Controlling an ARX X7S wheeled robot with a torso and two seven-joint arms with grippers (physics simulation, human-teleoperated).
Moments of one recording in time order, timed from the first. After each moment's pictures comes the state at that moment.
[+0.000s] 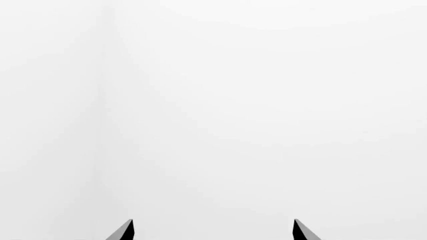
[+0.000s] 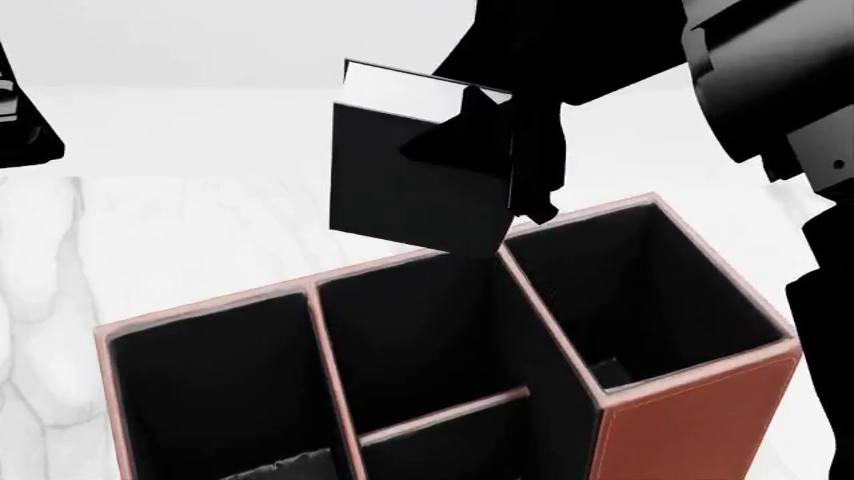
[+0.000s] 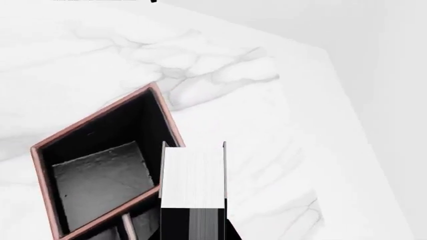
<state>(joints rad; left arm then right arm) -0.74 -0.38 0.10 0.34 -0.44 -0.61 -0.40 1.75 0.36 -0.99 0.77 0.35 0.44 -1.37</state>
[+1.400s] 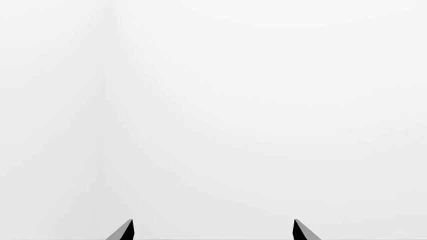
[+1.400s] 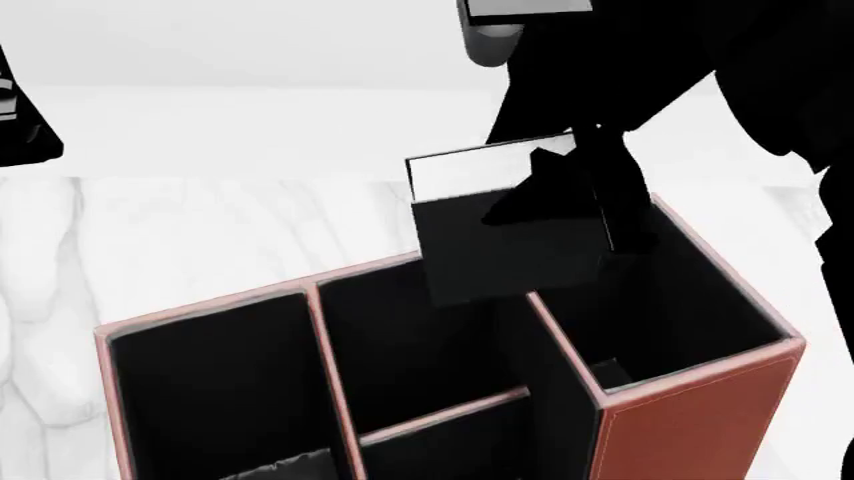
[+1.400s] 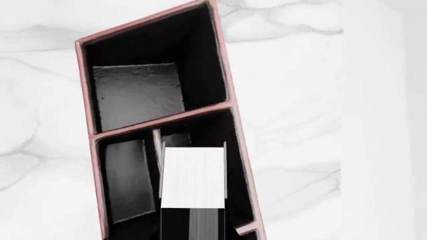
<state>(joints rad) -0.75 -0.38 0.10 0.33 -0.45 -0.60 -0.41 1.86 0.31 -1.46 1.10 0.51 -0.02 -1.54</state>
